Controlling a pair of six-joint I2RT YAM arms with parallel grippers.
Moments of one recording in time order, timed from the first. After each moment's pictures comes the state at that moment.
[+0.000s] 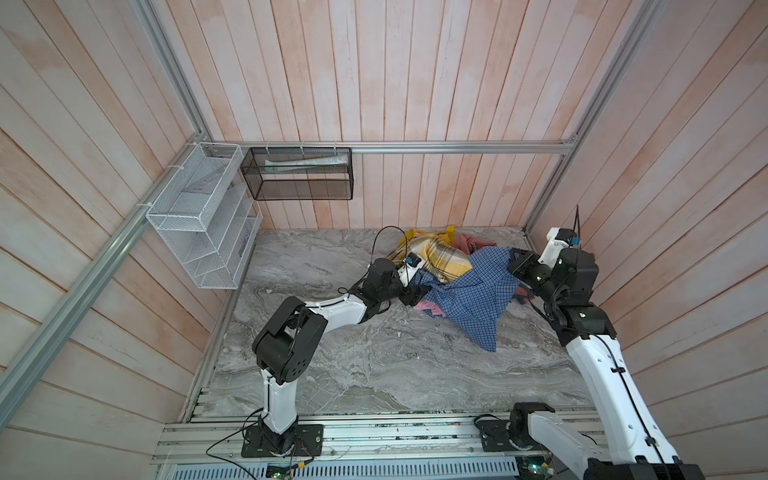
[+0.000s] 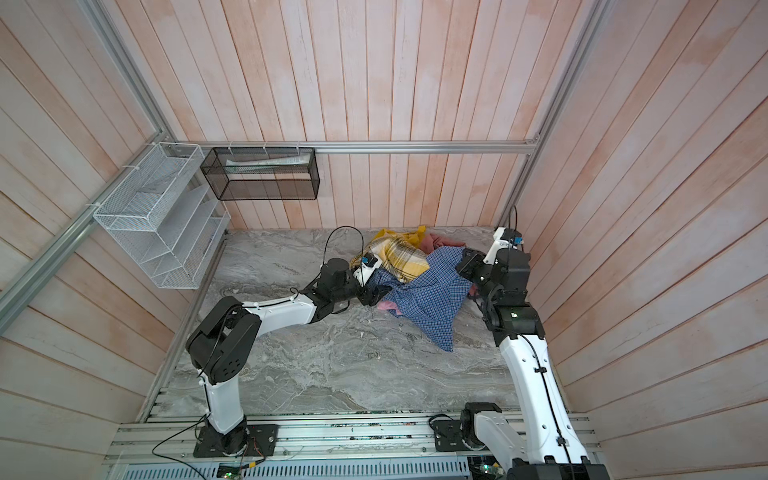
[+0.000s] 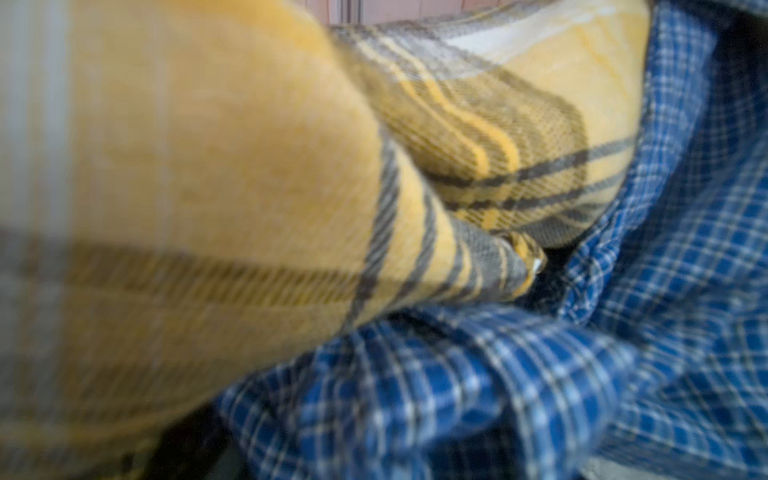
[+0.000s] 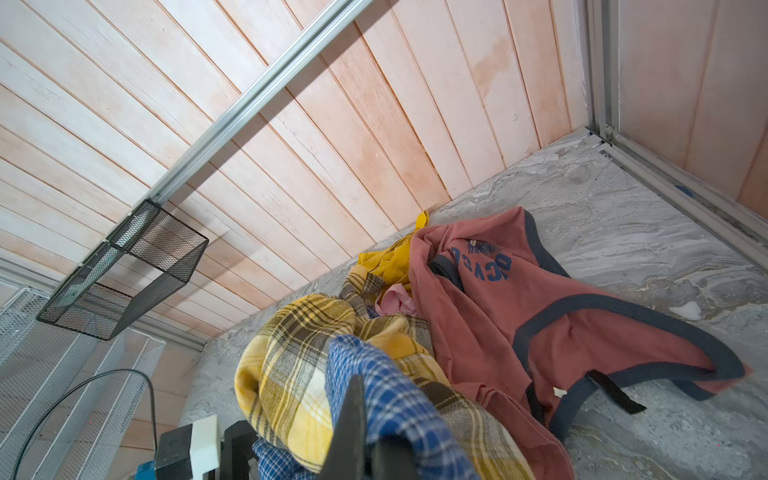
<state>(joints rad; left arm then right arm) -0.66 1.94 1.20 0.40 0.37 0.07 0.01 0.98 1.00 -0.30 -0.17 0.61</state>
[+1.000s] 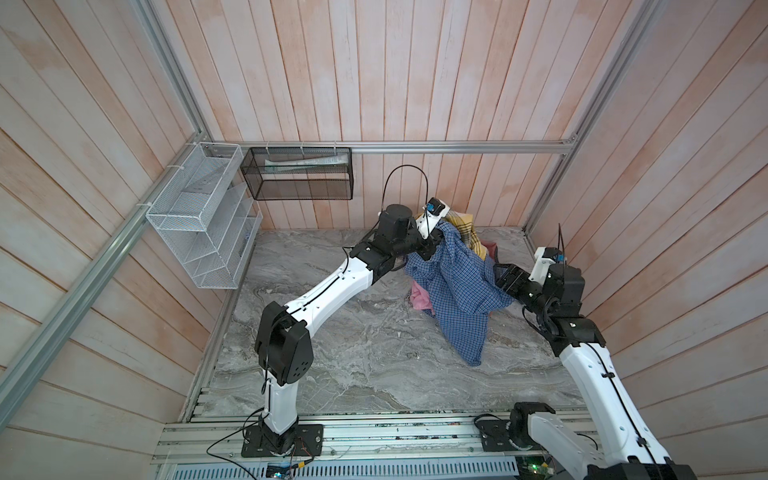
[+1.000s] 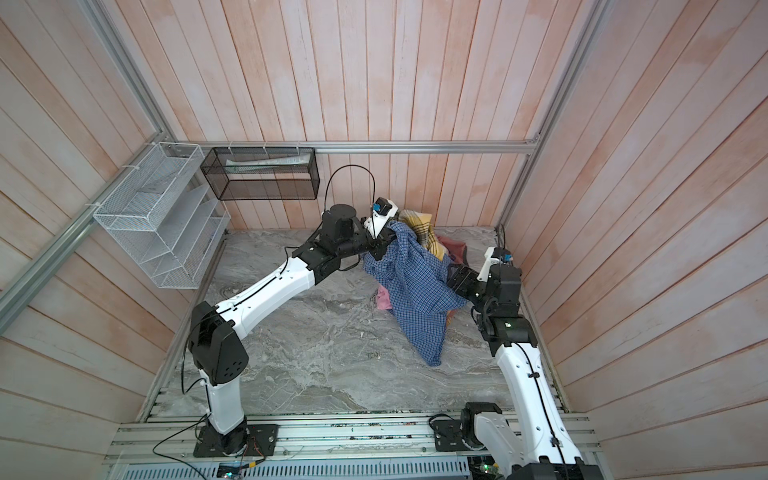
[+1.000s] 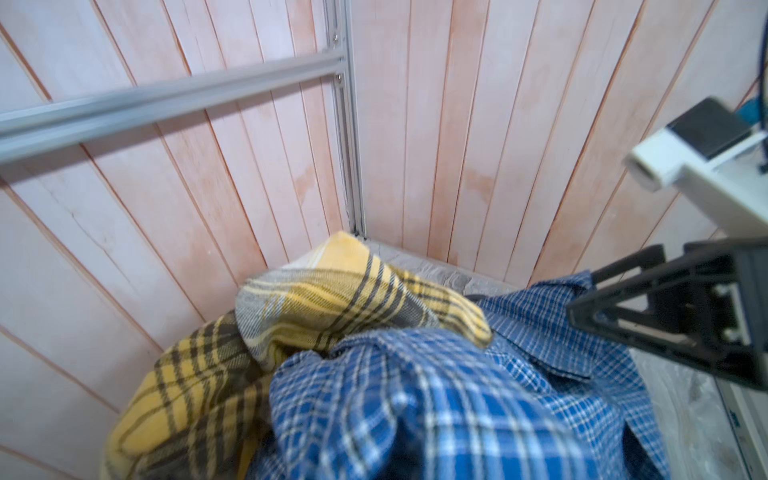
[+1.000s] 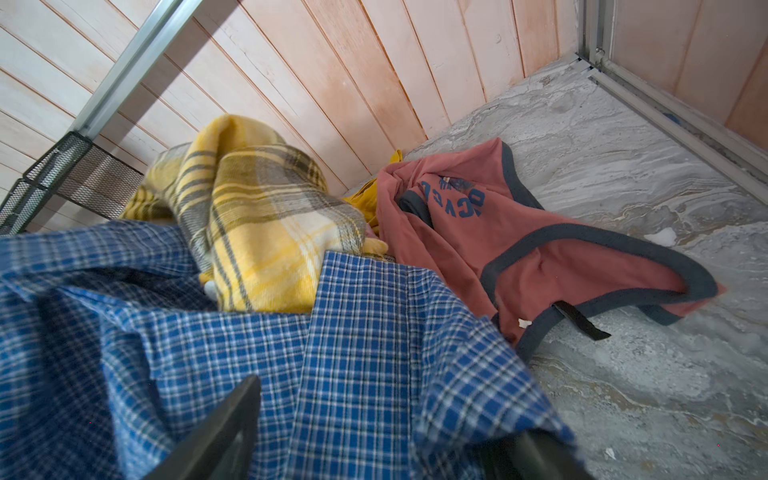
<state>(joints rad) -0.70 1.94 1.89 -0.15 0.36 0.14 0.00 0.93 0.85 -0.31 -0.20 0.56</state>
